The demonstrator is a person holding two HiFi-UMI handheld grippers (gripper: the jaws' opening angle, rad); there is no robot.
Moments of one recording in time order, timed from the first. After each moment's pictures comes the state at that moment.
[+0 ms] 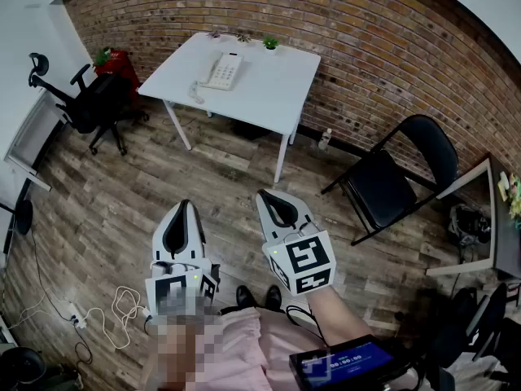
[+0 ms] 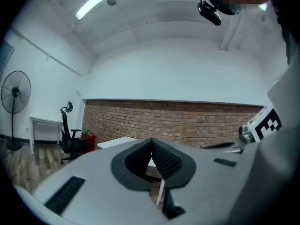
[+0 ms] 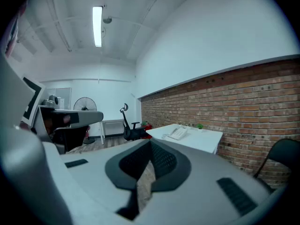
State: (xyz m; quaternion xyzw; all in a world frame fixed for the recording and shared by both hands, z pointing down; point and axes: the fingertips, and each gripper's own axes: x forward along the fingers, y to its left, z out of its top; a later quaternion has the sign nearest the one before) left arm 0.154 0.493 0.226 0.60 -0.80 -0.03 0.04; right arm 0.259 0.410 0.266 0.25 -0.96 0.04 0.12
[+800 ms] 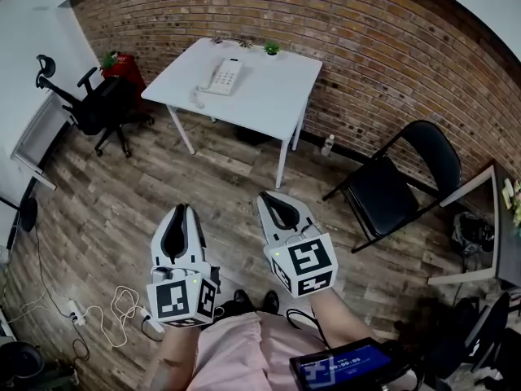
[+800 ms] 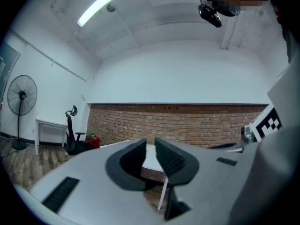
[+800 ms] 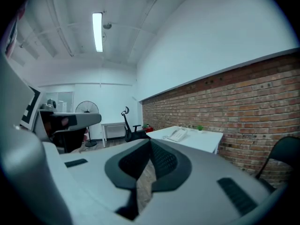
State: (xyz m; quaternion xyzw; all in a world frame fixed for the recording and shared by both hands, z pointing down) left arm 0.183 0.493 0.222 0.58 -0.82 -0.03 0.03; right arm 0.290 0.401 0.263 0.24 -0.97 0.05 0.10
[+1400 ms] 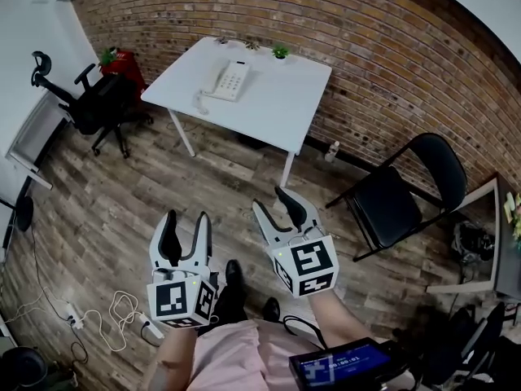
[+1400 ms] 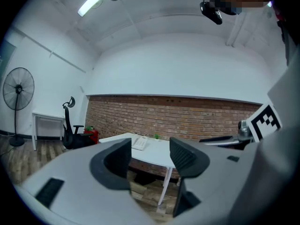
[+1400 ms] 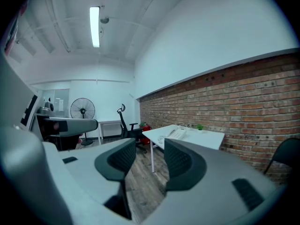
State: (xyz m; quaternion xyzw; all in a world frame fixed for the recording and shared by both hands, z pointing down) left arm 0.130 0.452 0.258 0.58 -0.81 -0.02 0.07; right arm 0.242 0.348 0.282 0.25 -0.96 0.05 0.11
